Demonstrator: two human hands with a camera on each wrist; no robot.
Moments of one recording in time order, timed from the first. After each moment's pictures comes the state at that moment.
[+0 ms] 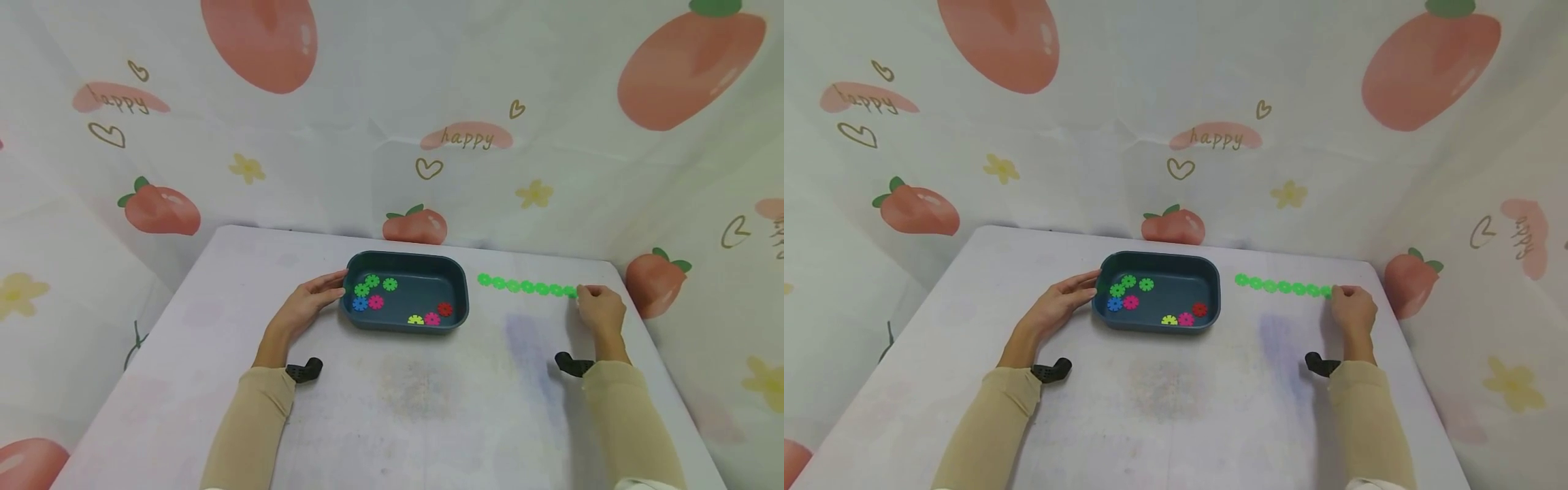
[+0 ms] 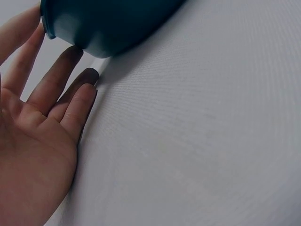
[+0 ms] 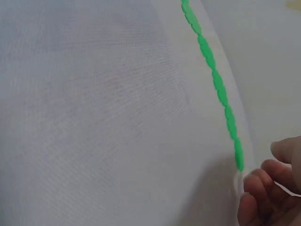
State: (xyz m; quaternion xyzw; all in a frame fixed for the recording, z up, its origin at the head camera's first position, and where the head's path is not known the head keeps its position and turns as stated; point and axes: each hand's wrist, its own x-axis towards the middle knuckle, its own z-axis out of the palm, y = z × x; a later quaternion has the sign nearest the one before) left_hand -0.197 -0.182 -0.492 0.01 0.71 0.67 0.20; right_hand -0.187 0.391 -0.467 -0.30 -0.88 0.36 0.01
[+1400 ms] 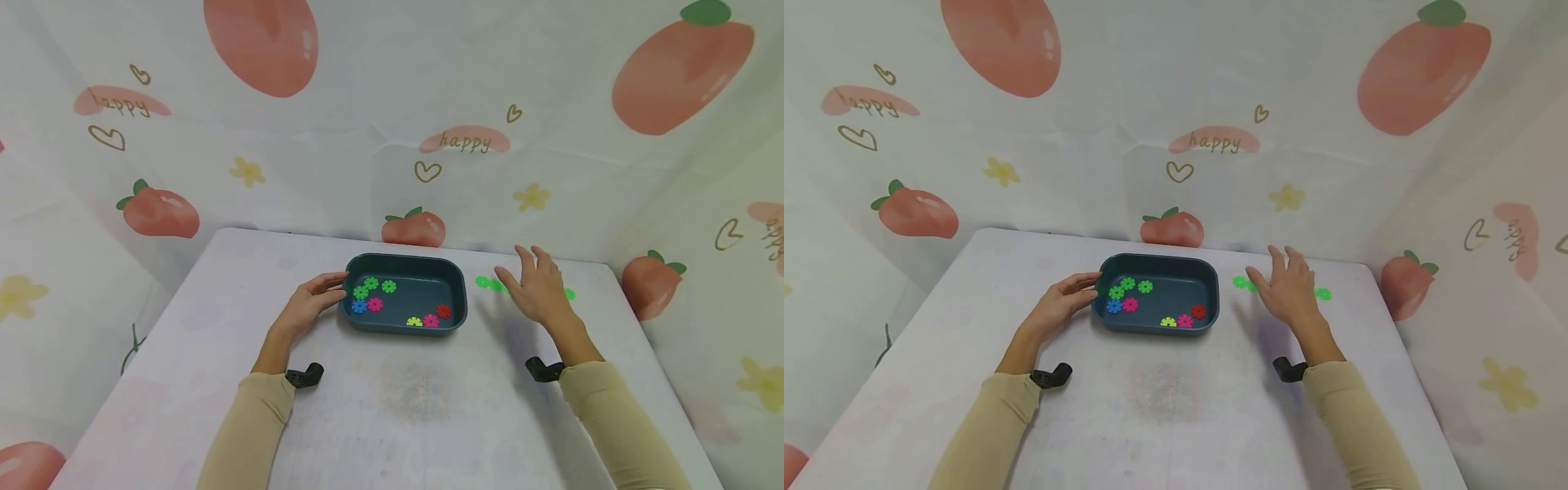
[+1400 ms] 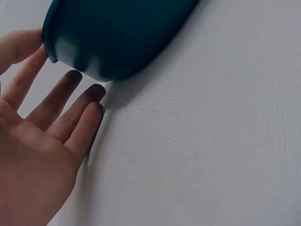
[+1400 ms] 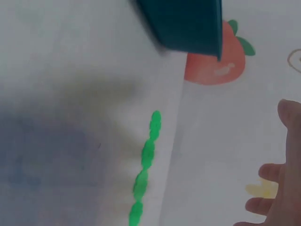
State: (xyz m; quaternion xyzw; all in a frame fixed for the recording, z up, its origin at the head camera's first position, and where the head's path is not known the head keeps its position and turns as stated) left_hand -0.194 -0.178 -0.487 0.05 0.73 0.67 0.16; right_hand -0.188 0.276 -0.412 0.02 -0.98 0.18 0.02
